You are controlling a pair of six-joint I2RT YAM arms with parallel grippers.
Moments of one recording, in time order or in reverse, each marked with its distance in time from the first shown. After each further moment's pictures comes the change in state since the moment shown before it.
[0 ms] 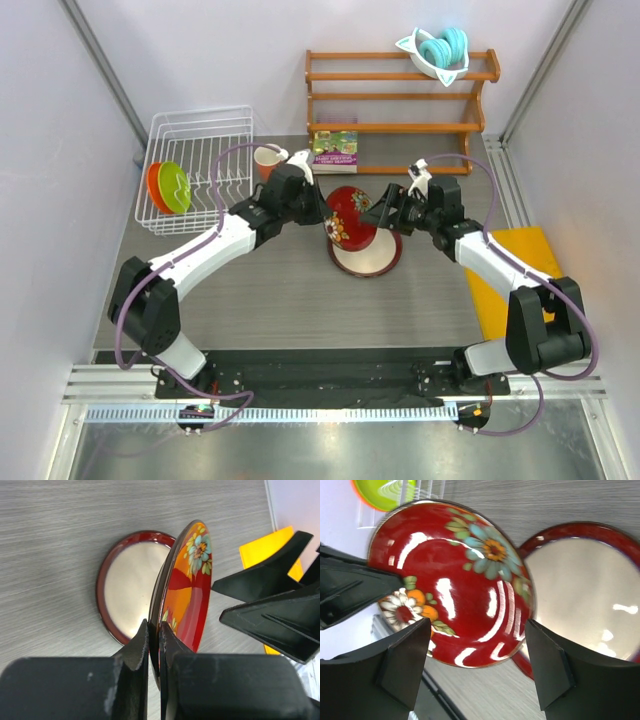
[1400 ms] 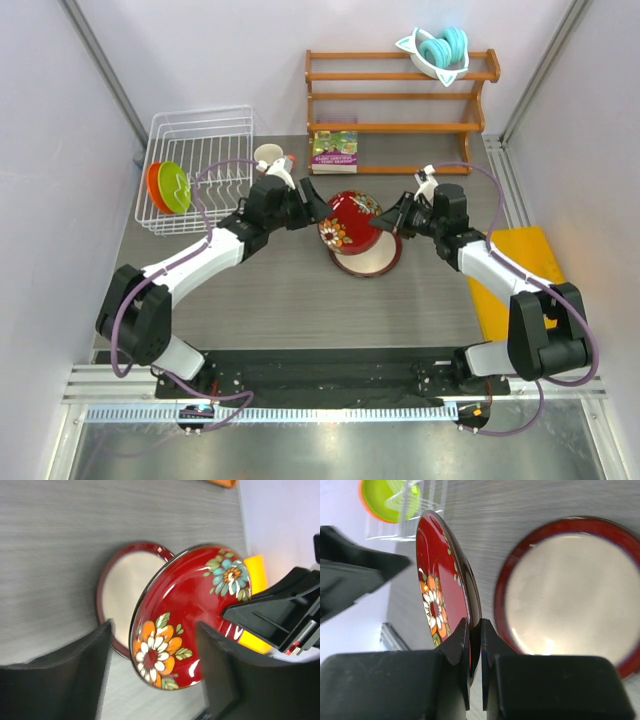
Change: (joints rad) left arm 0.069 -0.076 -0.215 0.234 0.043 -0.143; right arm -0.026 -0.039 -0.097 0.133 -0.021 0.080
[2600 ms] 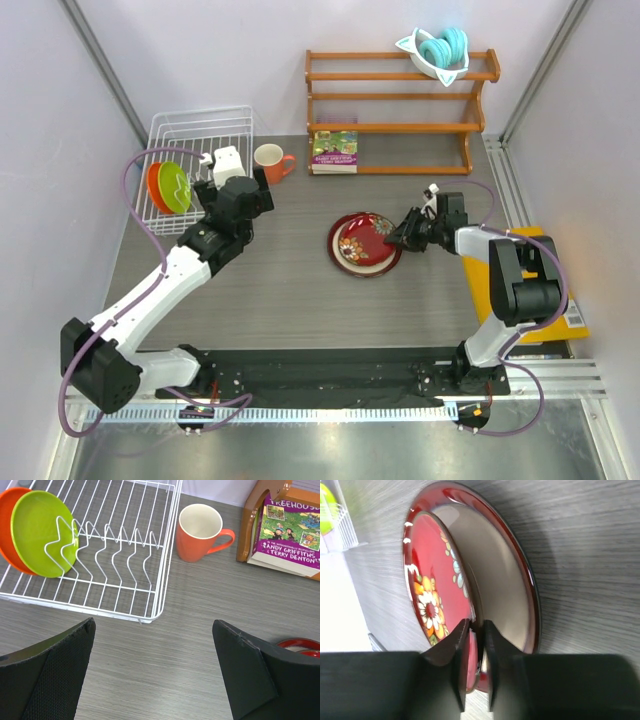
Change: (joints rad) left arm 0.000 -0.289 0.025 -0.287 -0.845 0.375; right arm -0.142 0.317 0.038 -0.116 -0.024 -0.061
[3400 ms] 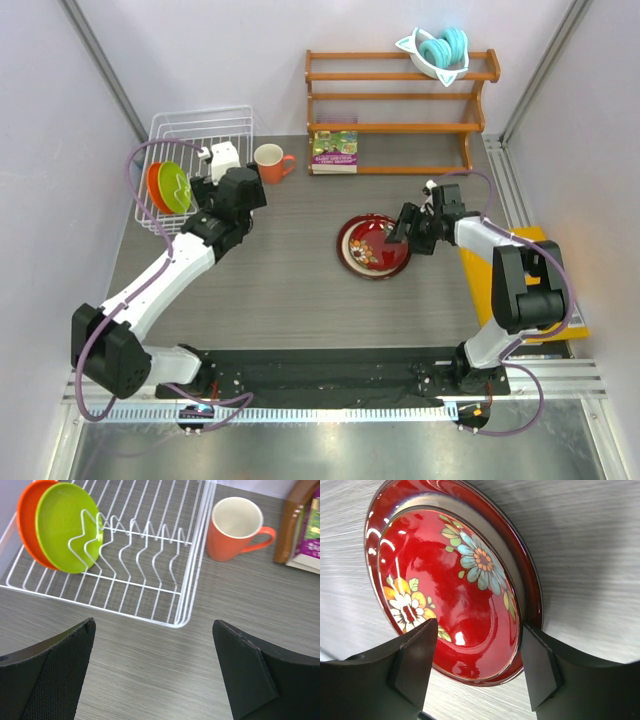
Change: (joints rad) left arm 0.064 0.080 0.042 -0.045 -0.019 0.012; right arm 0.035 -0.038 0.120 -0.319 0.214 -0.148
